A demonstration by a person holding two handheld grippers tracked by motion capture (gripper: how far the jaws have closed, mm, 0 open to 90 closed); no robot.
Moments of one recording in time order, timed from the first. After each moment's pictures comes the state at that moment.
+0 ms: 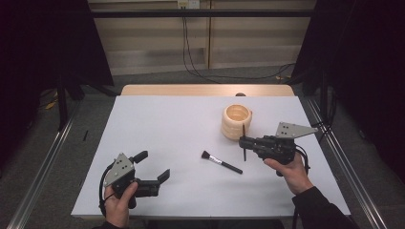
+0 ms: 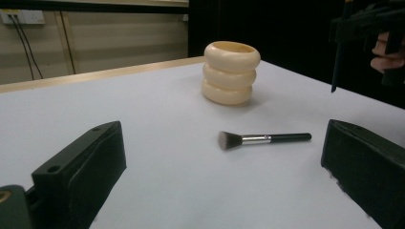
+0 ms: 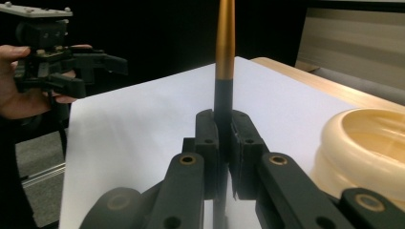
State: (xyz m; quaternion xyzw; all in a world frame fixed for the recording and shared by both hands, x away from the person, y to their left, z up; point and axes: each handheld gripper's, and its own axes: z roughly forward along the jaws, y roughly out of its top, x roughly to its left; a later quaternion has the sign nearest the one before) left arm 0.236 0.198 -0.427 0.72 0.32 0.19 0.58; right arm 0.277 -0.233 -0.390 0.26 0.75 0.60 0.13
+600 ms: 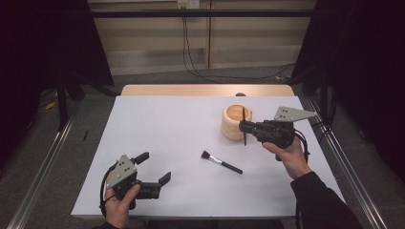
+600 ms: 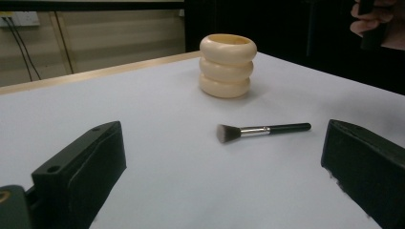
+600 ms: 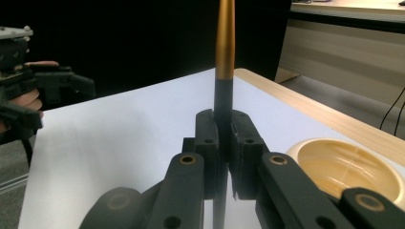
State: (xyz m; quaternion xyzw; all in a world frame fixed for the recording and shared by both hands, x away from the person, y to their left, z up) left arm 0.234 0.196 -0.429 0.74 0.31 0.19 0.57; right arm 0.308 -0.234 -0.369 0.26 0.75 0.59 0.16
